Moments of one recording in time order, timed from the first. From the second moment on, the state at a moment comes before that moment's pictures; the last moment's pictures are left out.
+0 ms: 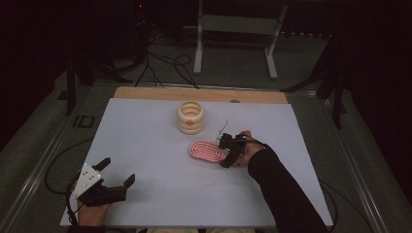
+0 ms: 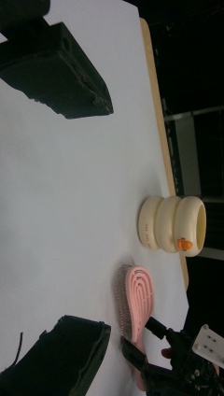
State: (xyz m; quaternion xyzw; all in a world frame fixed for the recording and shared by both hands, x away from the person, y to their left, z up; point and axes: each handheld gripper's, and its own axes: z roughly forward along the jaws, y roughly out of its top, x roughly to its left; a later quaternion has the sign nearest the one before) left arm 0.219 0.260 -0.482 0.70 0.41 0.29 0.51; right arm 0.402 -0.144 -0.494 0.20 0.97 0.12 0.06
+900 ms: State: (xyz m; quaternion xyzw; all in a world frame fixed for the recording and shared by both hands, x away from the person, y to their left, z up) left arm 0.218 0.260 -0.482 0.70 0.41 0.28 0.51; right arm 0.401 -0.136 -0.492 0.19 0.98 0.10 0.01
